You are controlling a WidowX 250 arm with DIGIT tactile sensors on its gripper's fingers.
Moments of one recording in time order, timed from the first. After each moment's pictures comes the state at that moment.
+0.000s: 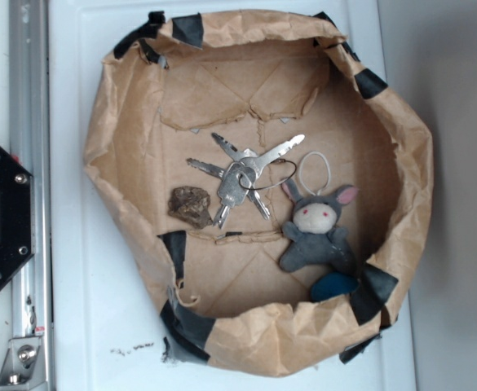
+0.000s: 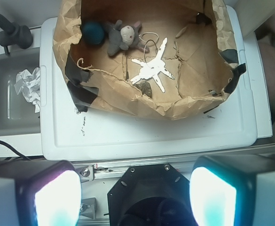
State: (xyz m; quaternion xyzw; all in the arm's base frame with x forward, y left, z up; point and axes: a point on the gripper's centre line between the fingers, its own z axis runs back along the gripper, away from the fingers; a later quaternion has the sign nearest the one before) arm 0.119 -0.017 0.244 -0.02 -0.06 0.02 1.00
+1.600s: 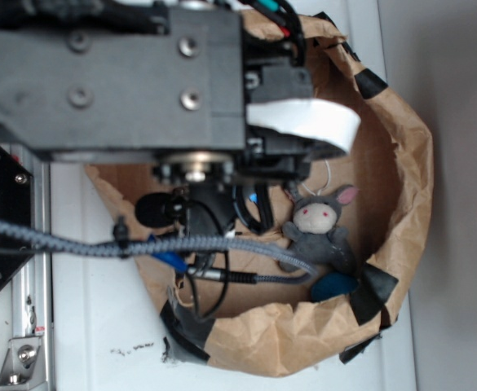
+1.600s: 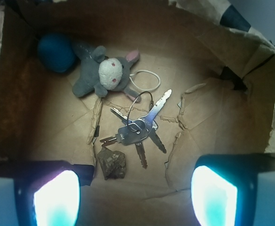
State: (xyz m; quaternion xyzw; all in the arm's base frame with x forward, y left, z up) arm 0.241 0.007 0.153 0.04 -0.04 -0.10 0.99
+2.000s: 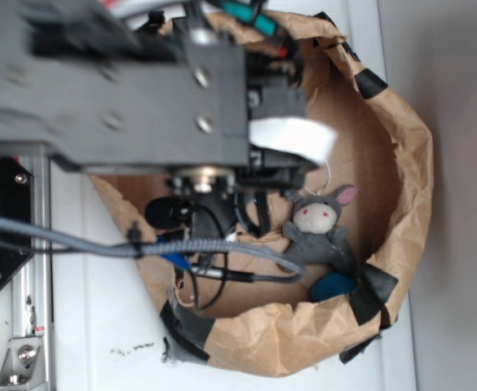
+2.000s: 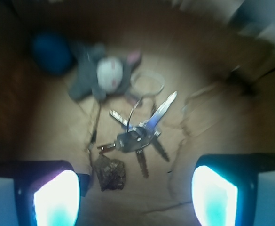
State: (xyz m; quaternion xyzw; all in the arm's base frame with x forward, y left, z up) arm 0.242 0.007 0.112 0.04 -0.03 -0.12 0.99
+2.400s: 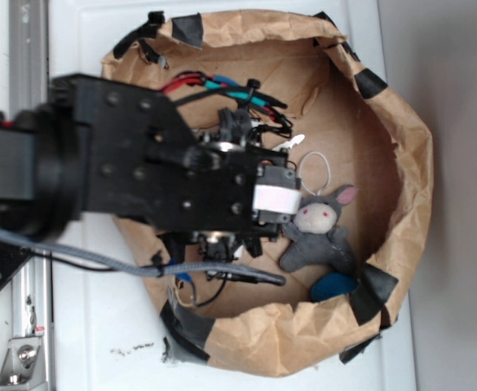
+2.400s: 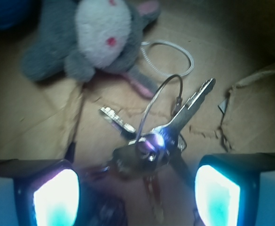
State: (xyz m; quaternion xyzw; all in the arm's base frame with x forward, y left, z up) arm 0.253 -0.001 0.054 0.07 -0.05 -0.11 0.99
